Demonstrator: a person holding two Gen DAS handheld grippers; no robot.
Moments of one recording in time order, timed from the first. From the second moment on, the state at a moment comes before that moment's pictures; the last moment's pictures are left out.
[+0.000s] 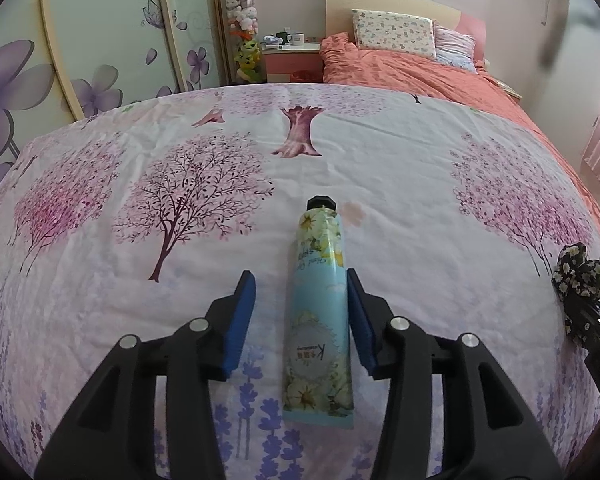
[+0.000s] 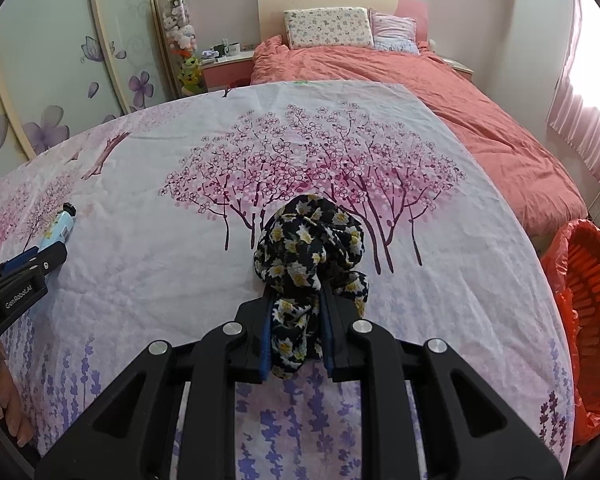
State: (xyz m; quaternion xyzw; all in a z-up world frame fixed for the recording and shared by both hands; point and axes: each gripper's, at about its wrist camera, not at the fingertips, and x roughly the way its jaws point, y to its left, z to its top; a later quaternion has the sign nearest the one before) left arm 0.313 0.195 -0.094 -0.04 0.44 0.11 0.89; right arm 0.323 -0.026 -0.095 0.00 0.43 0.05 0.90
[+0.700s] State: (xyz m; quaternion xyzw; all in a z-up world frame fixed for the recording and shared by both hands) left arm 0.314 0.196 -0.095 -0.04 0.44 0.11 0.89; right arm 0.324 -0.031 -0.095 0.01 0.43 0.06 0.90
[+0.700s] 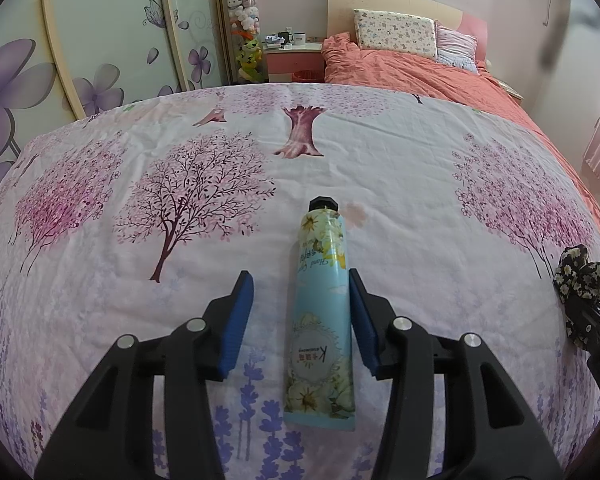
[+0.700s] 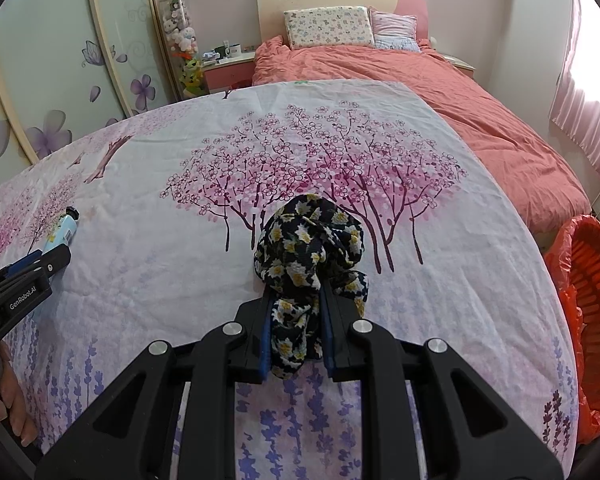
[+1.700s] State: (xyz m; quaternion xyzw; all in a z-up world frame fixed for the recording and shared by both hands) left arm 0.309 0.201 -0.093 -0.07 0.43 0.08 0.90; right arm 0.323 -0.036 -0.095 0.02 0.42 0.07 0.90
